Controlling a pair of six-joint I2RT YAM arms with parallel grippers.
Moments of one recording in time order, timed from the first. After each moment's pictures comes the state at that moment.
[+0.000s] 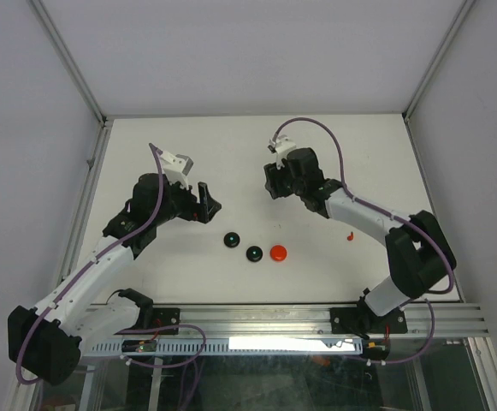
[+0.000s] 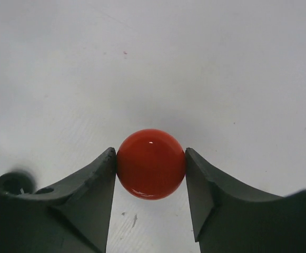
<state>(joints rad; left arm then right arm) -0.44 0.97 0.74 -0.22 0.19 -0.26 0.58 1.61 1.03 -0.03 0.01 0.06</state>
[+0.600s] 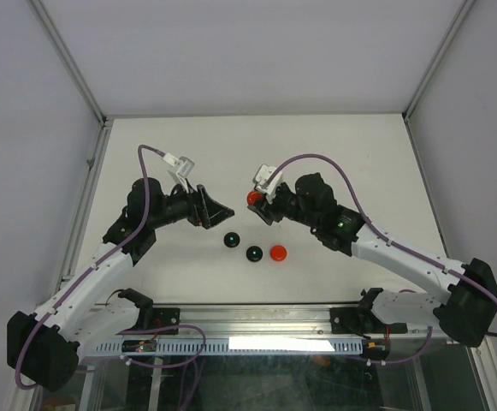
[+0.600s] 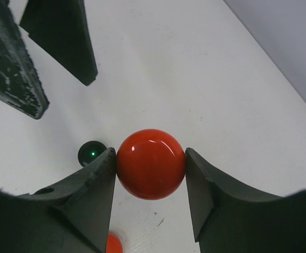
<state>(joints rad) -0.44 0.92 0.68 -0.01 0.55 -0.48 0.85 1.18 0.88 0.00 -0.11 -0.27</state>
